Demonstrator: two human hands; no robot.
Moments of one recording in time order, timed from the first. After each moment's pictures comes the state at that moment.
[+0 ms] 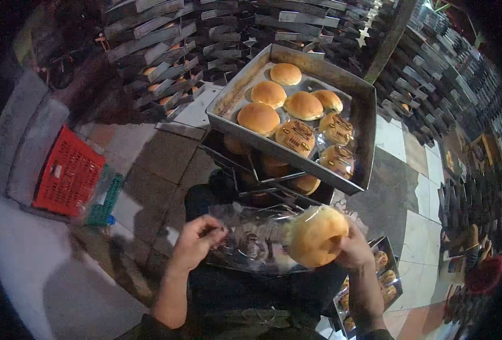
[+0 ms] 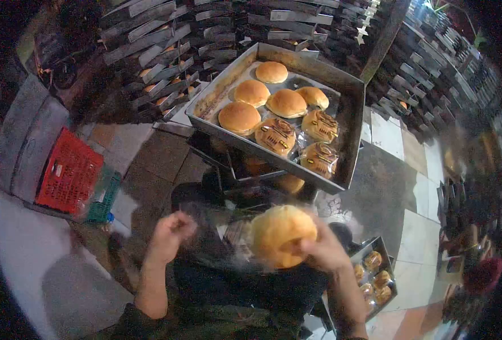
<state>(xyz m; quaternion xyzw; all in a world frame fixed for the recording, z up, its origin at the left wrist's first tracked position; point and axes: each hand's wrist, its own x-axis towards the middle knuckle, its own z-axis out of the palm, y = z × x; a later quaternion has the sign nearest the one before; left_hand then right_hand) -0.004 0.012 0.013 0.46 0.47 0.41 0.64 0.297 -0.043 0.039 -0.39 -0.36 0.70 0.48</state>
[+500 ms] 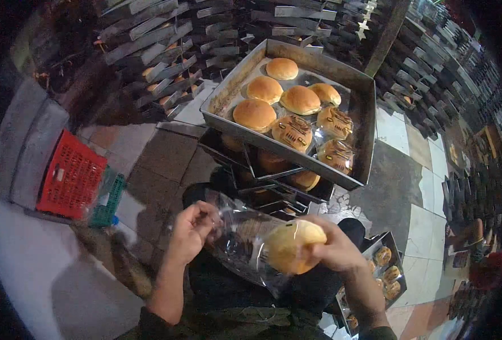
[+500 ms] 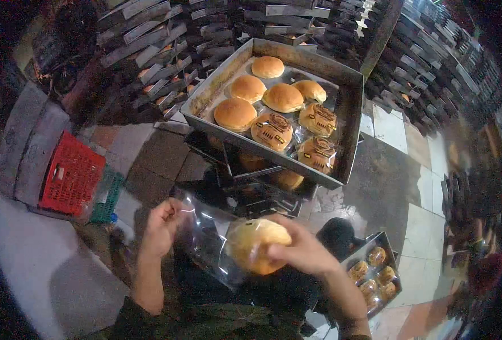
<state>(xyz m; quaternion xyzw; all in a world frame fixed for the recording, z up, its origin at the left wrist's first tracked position) 0.002 0.025 0.026 0.54 0.49 0.40 0.55 0.279 -0.039 0.044 -0.42 -0.42 0.71 0.39</state>
